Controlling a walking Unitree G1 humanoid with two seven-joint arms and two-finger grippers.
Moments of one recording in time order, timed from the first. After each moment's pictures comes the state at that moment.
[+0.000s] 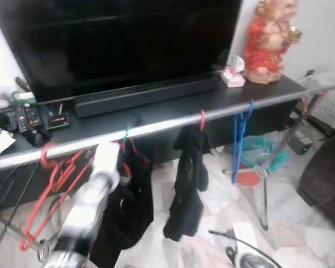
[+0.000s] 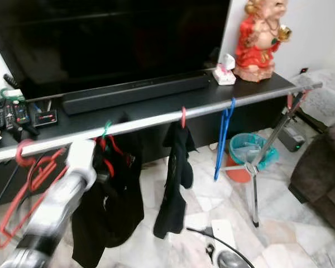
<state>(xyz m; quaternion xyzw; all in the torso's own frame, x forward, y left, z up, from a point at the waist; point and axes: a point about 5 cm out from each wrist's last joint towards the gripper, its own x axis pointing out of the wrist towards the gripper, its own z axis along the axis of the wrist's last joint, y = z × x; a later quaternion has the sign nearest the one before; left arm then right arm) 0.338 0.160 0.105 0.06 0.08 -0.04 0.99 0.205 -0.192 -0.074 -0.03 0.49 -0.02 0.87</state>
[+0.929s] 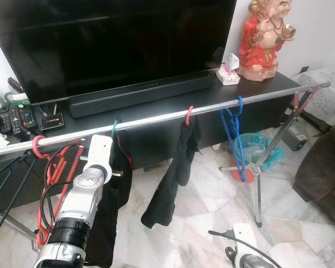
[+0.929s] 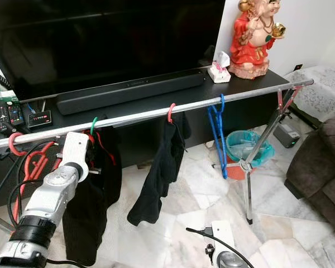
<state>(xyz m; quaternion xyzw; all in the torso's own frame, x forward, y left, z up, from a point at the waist) 0.337 0.178 0.111 0.09 0.16 -0.01 0.98 0.202 -0.194 -0.075 -0.03 0.49 -0.02 0.87</state>
